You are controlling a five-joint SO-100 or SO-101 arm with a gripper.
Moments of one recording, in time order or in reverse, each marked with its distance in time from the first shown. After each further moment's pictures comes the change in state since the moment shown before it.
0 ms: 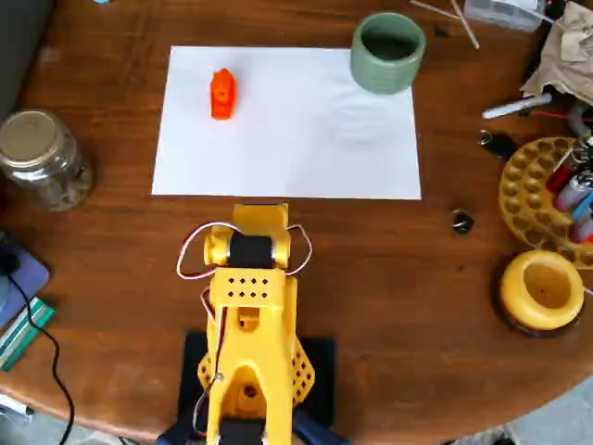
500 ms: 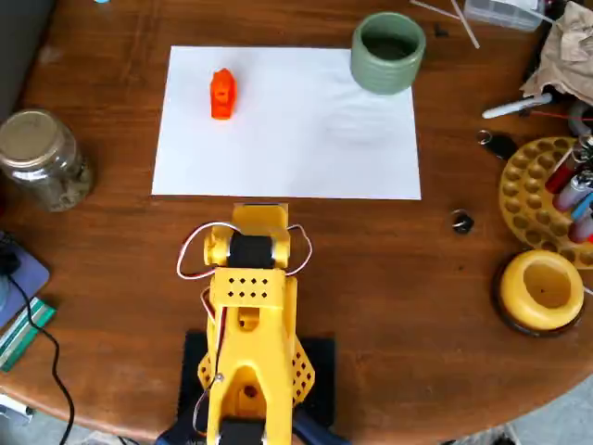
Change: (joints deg) arm 0.0 0.0 0.0 0.0 0.0
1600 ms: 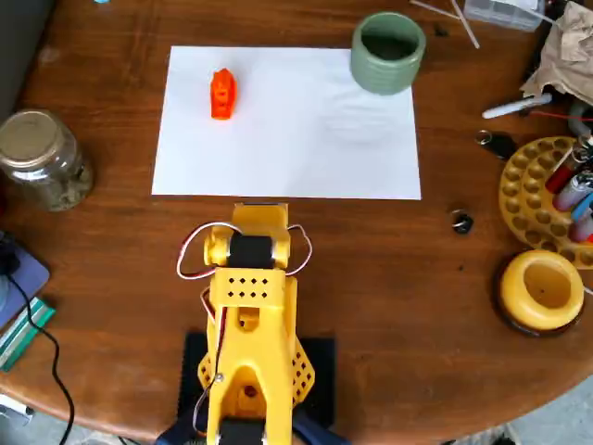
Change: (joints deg) arm 0.0 0.0 0.0 0.0 0.0
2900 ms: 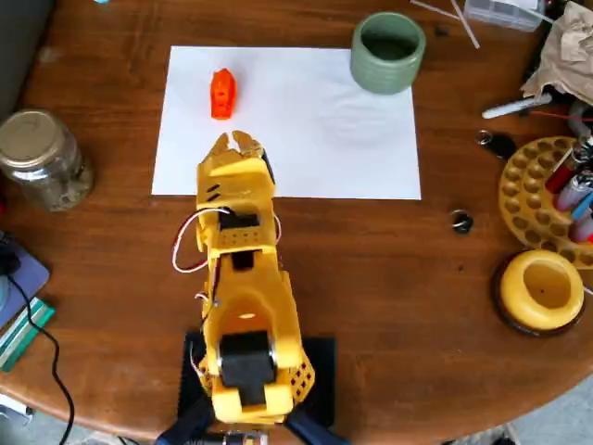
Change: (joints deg) arm -10.3 -50.4 -3.4 -79.5 81.7
